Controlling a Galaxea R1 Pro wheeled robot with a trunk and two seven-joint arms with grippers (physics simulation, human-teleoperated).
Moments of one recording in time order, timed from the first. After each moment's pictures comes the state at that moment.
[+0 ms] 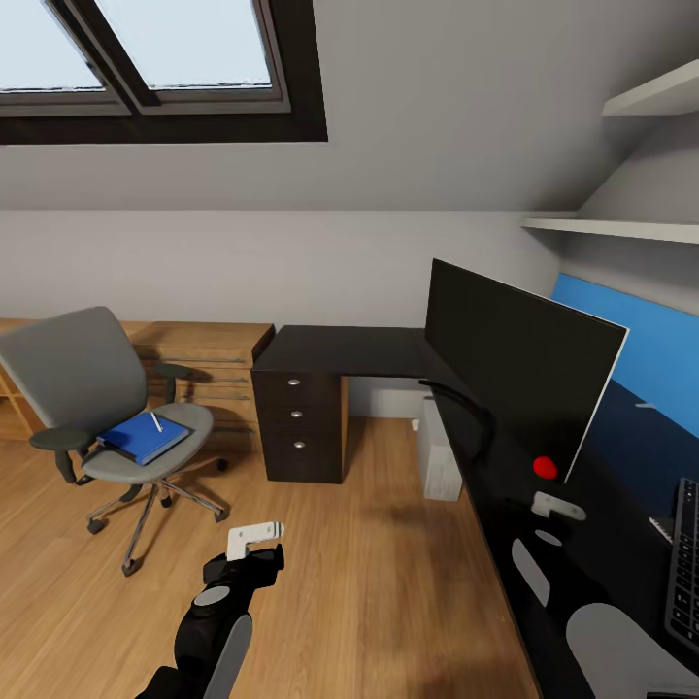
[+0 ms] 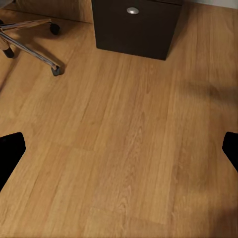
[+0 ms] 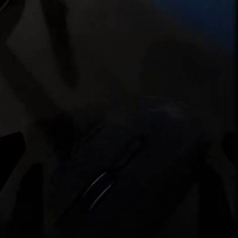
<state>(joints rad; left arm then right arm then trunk) -0.14 -0.11 -0.22 -1.56 0.23 0.67 0.51 -0.67 -0.13 -0.04 -0.50 -0.28 -0.02 -0.36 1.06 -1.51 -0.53</state>
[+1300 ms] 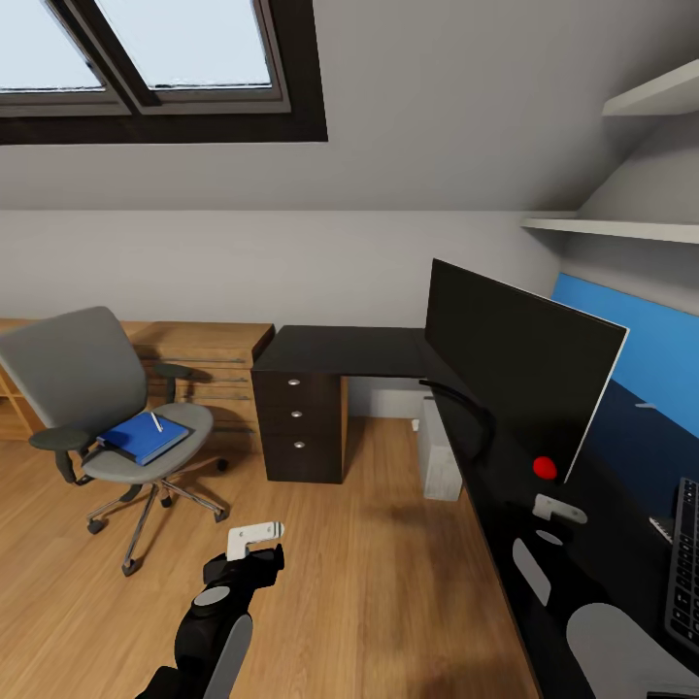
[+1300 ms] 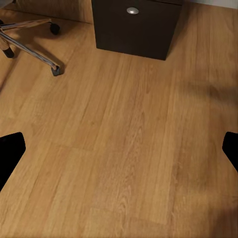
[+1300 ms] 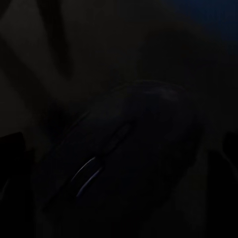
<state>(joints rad) -0.14 -0.11 -0.22 -1.56 0.23 0.67 0.51 -0.67 -0.13 -0.05 -0.50 -0.28 0.02 -0.37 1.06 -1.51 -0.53</state>
